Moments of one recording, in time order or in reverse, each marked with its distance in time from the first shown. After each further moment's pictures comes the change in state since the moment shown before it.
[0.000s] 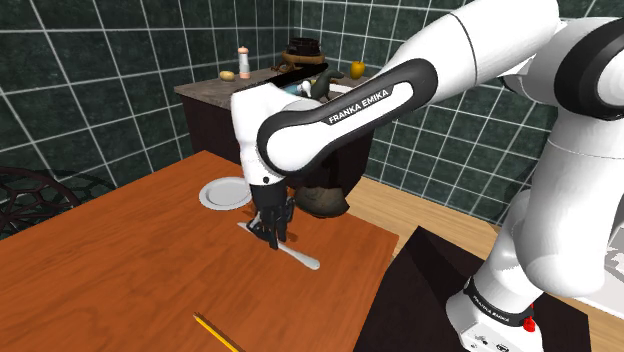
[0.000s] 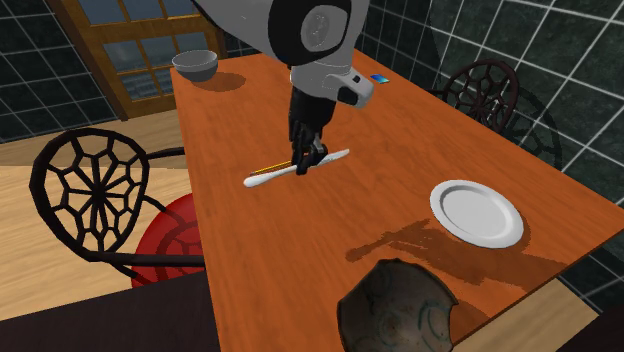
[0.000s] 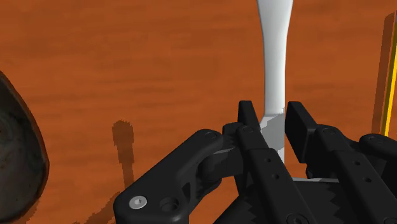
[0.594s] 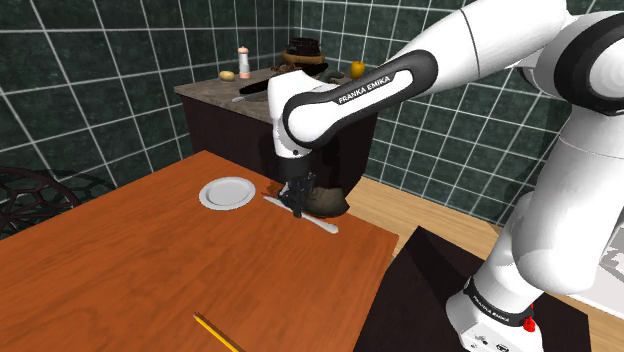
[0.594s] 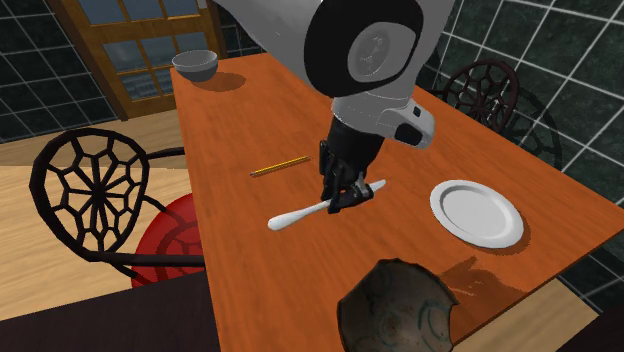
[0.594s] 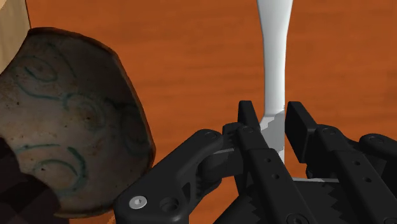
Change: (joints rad) arm -0.120 -0.073 -0.089 -0.071 -0.003 -0.015 -0.206
